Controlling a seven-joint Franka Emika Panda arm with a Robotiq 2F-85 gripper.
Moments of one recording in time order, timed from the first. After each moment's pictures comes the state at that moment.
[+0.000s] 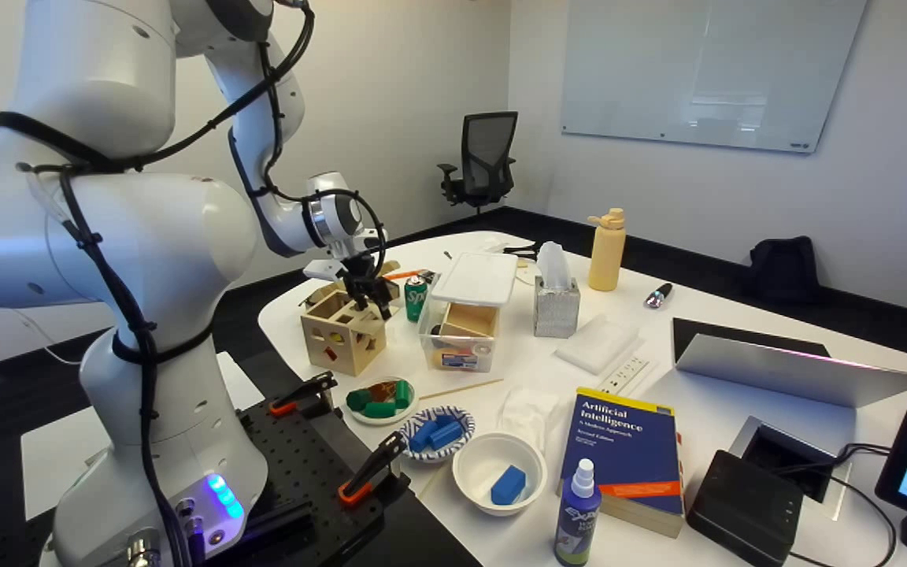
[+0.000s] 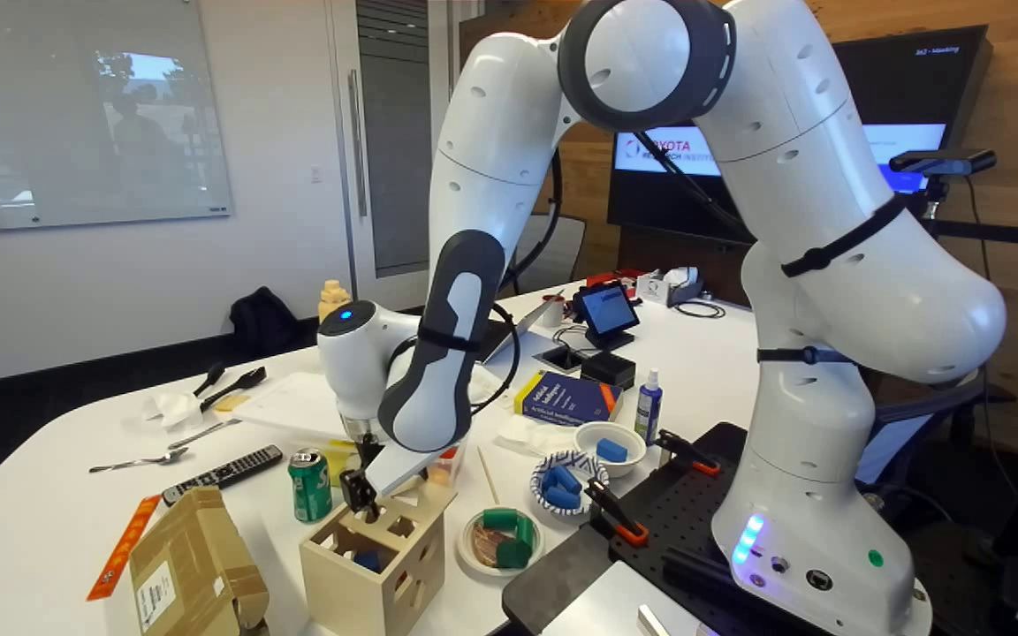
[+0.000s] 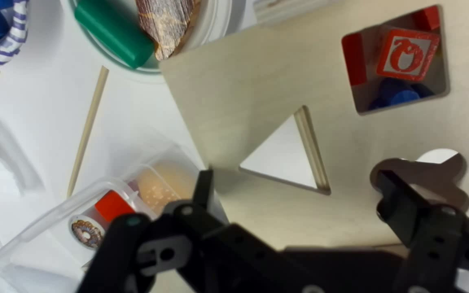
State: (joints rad) arm 0.94 0.64 -0.31 -2.21 -0.23 2.79 0.86
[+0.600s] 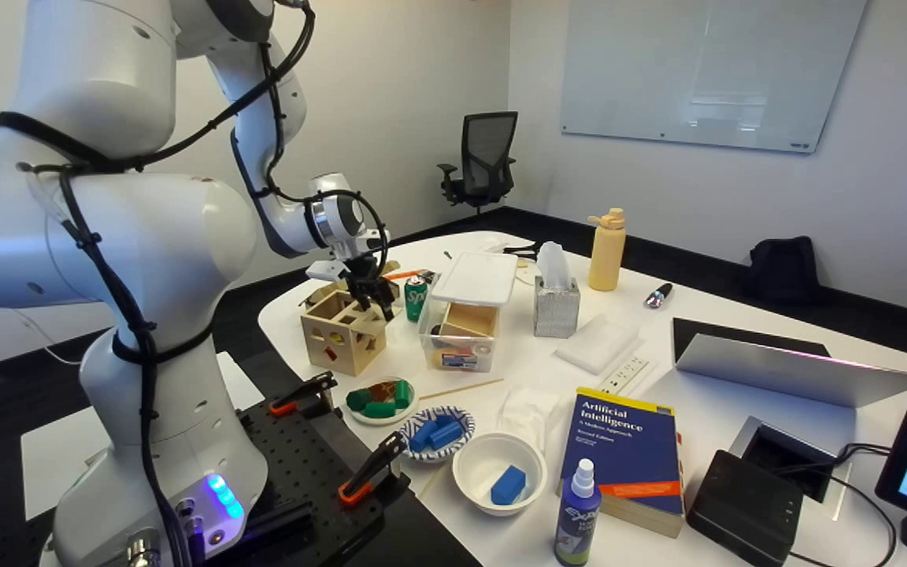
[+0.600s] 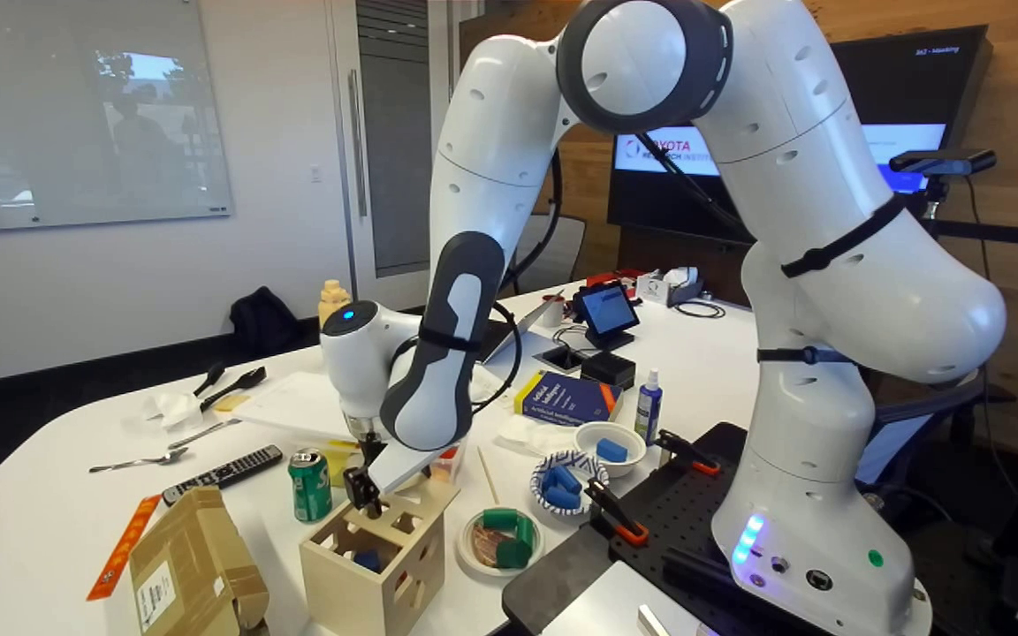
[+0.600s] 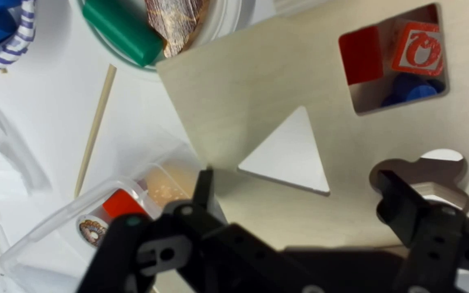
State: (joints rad) arm 0.94 0.64 -0.32 -2.21 -0.23 2.79 0.86
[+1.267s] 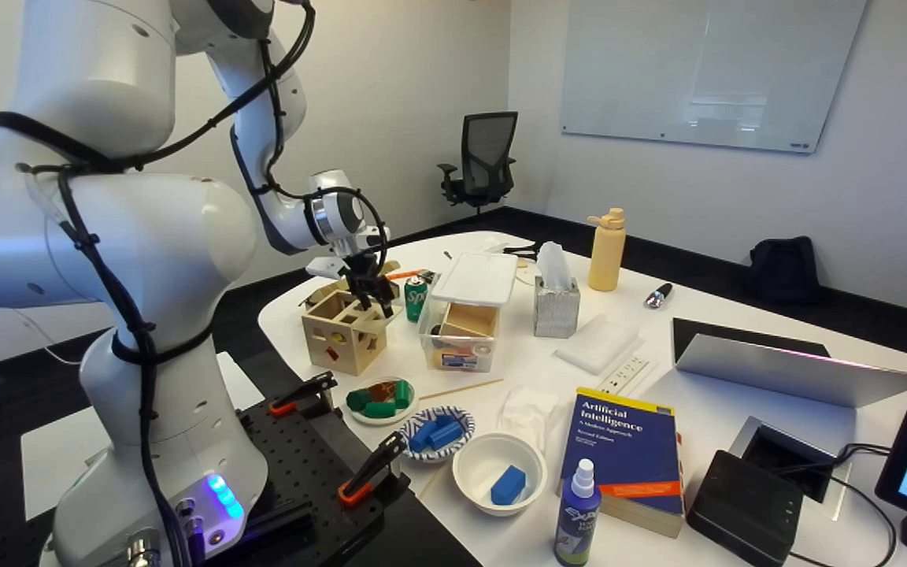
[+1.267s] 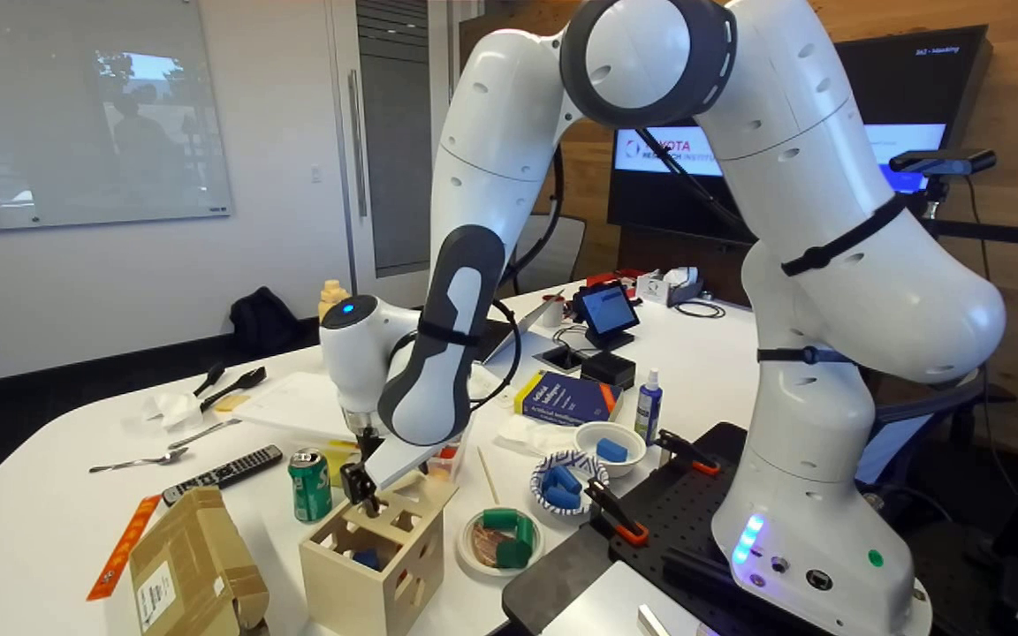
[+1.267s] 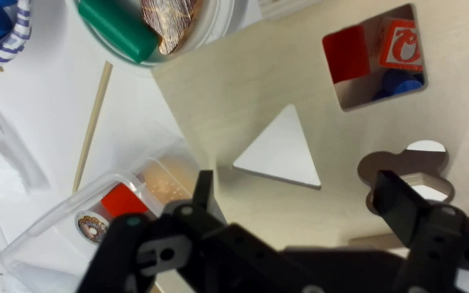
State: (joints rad) arm 0.93 0.63 -0.31 -2.21 -0.22 2.79 0.86
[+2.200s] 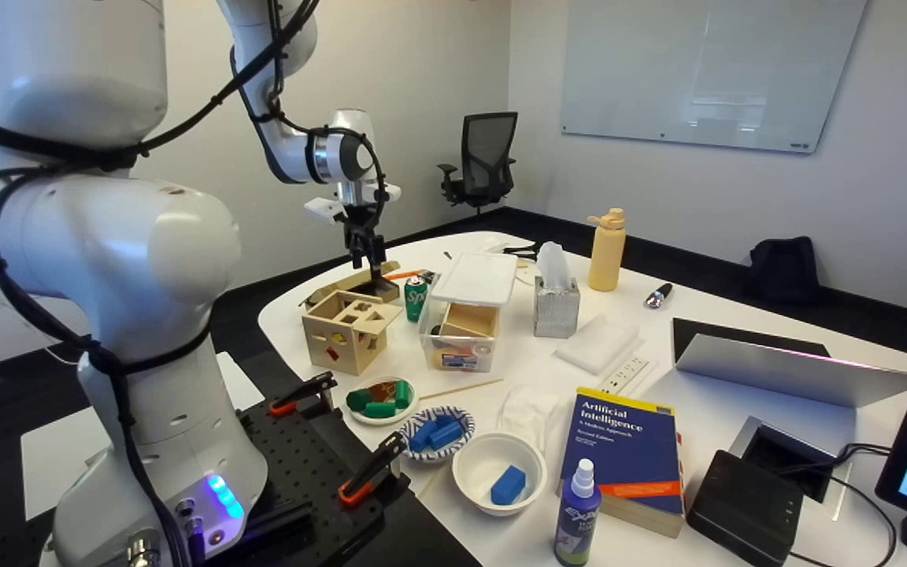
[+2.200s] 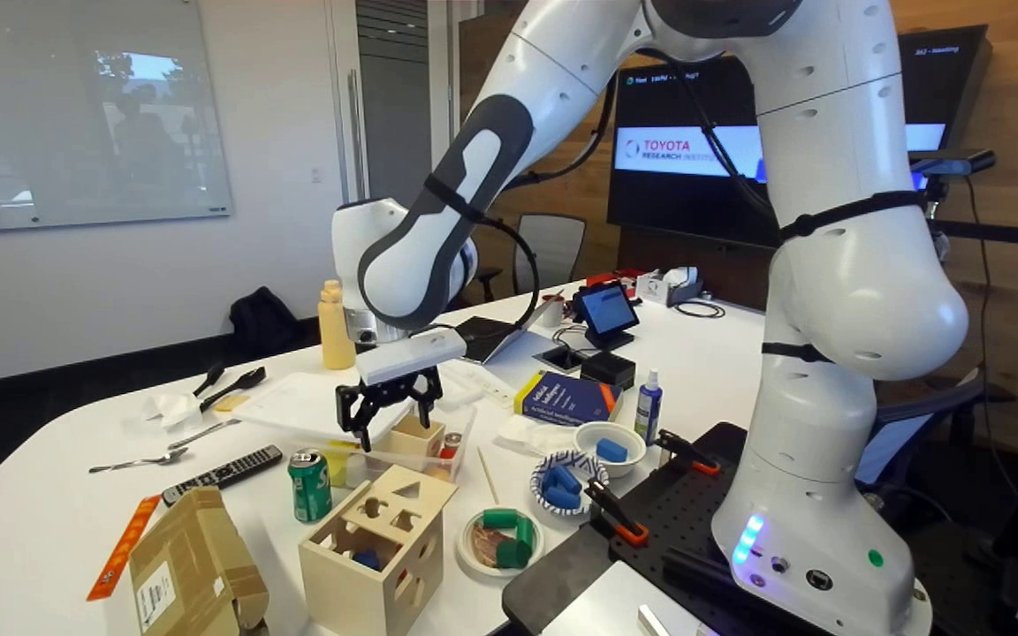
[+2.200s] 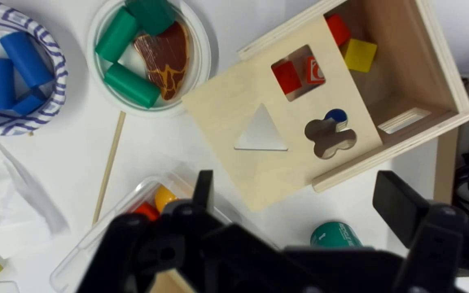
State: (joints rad) arm 0.54 0.32 0.02 -2.26 -0.04 2.52 0.71
